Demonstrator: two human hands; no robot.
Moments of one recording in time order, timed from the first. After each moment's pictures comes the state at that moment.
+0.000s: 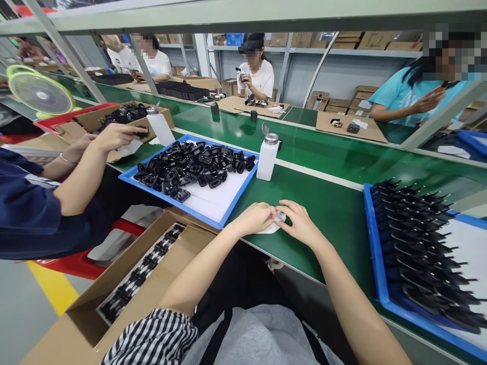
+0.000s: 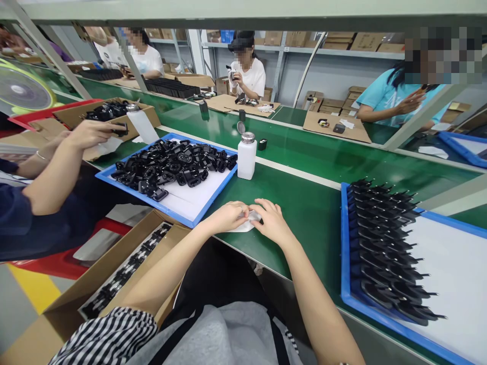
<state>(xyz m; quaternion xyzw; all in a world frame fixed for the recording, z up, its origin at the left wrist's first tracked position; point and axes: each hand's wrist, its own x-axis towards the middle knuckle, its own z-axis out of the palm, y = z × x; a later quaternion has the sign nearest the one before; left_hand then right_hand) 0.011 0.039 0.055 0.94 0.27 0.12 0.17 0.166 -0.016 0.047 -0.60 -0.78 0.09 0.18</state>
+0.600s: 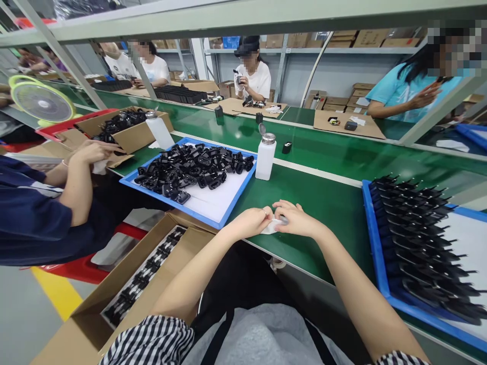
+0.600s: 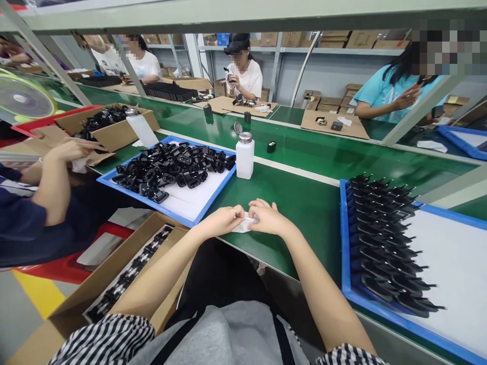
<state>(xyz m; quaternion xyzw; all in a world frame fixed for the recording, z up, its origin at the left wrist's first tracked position) -0.002 0.029 0.059 0.94 0.27 0.10 0.17 0.162 -0.005 0.066 -0.57 -0.78 0.24 0.06</state>
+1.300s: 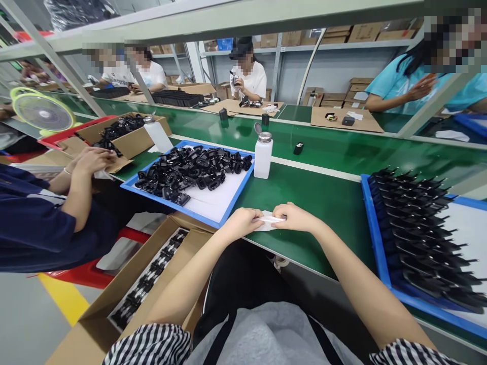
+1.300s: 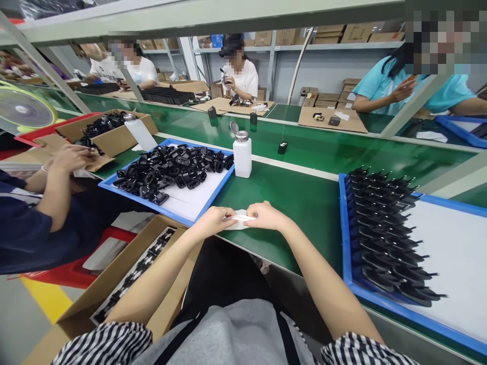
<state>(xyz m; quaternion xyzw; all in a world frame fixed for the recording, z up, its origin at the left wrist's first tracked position) -0.016 0.029 0.054 0.91 0.35 0.11 0.22 0.160 -0.003 0.066 -0.53 -0.80 0.25 0.12</state>
